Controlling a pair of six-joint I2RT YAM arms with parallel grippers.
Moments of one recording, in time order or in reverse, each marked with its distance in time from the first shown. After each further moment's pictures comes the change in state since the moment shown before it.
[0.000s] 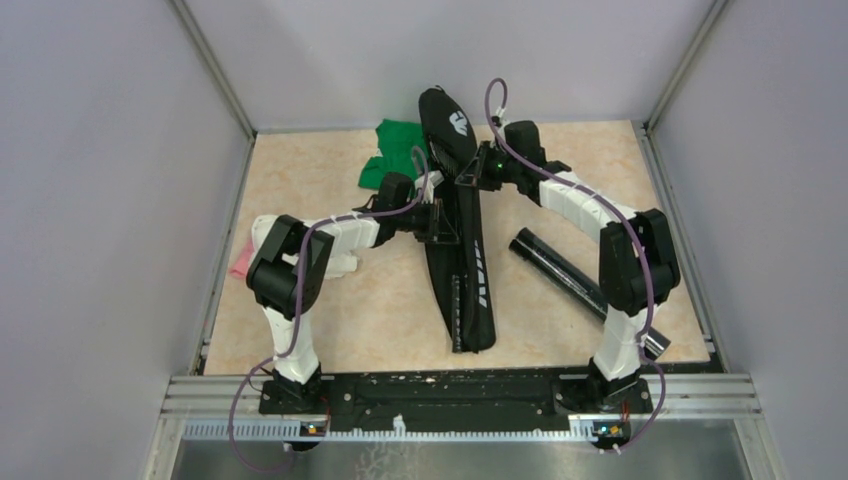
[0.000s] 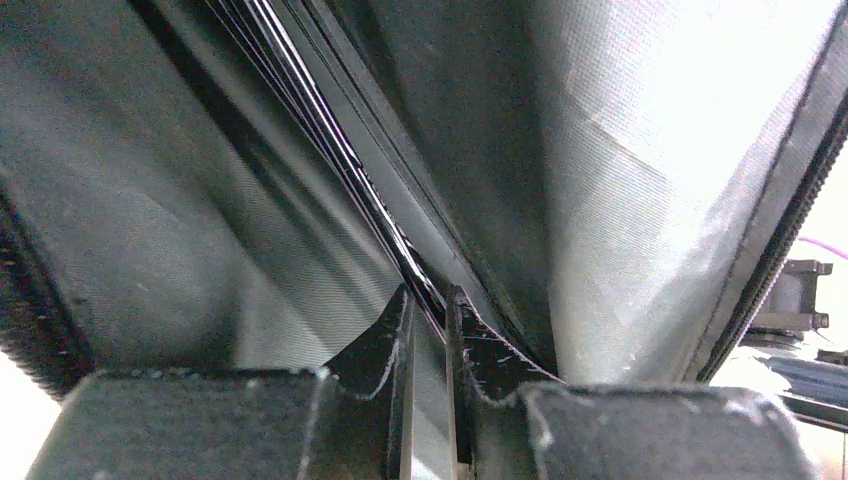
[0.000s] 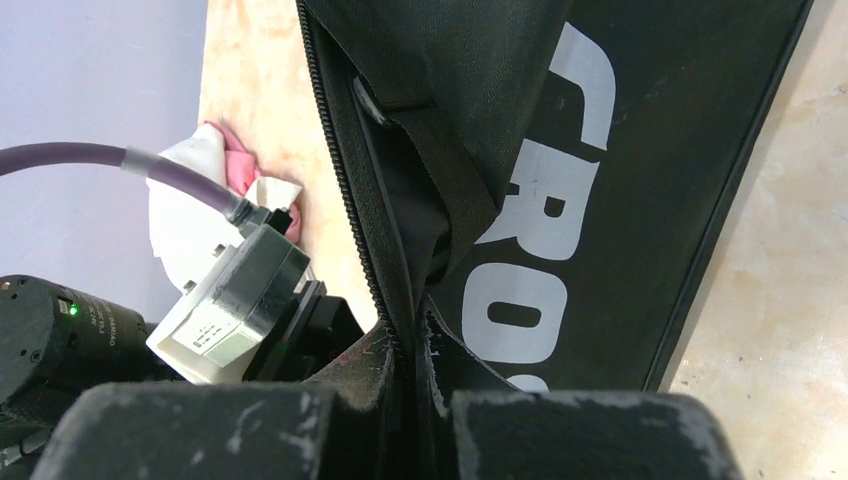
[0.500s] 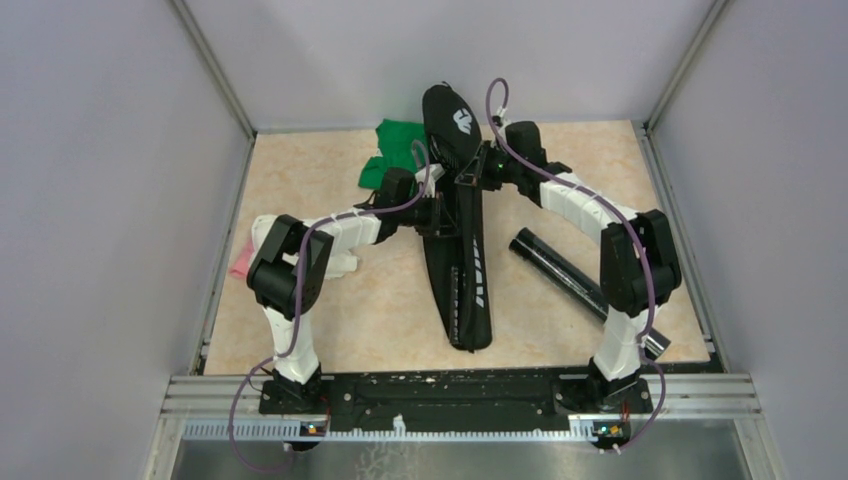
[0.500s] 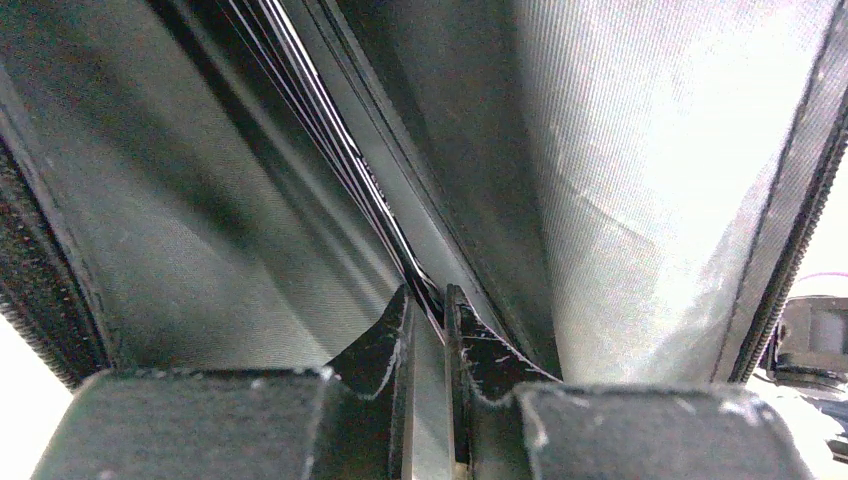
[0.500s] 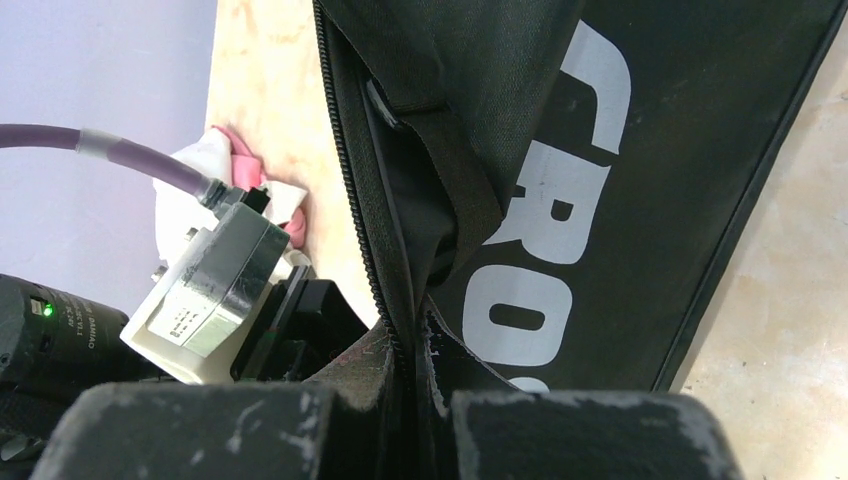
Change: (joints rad) left arm 0.000 0.002 0.034 -0.010 -0.086 0.026; right arm 0.000 -0.013 -0.019 0.026 0.000 0.002
